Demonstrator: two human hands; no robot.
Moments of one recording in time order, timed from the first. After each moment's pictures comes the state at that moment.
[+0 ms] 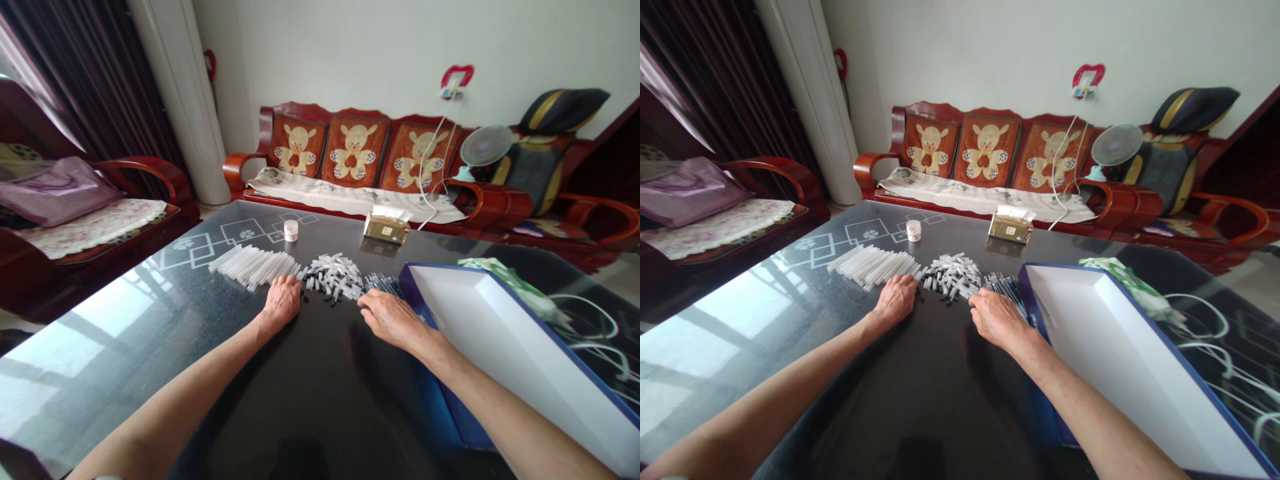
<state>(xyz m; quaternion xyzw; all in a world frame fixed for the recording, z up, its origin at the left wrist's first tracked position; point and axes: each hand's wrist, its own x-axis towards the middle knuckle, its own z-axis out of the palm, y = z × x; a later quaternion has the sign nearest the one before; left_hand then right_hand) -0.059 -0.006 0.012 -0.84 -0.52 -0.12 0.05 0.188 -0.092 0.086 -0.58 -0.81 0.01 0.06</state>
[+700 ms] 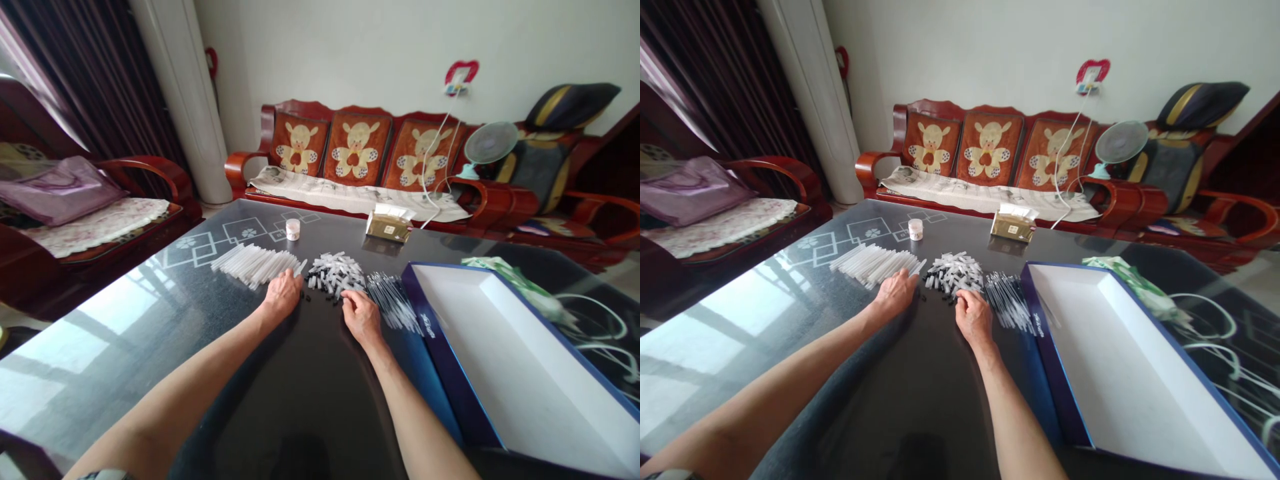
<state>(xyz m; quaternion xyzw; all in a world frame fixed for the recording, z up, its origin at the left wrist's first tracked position) -0.056 0.000 0.033 -0.82 -0.57 -0.06 0.02 0.151 -0.059 -0.015 -0.61 -0.66 0.03 0.44</state>
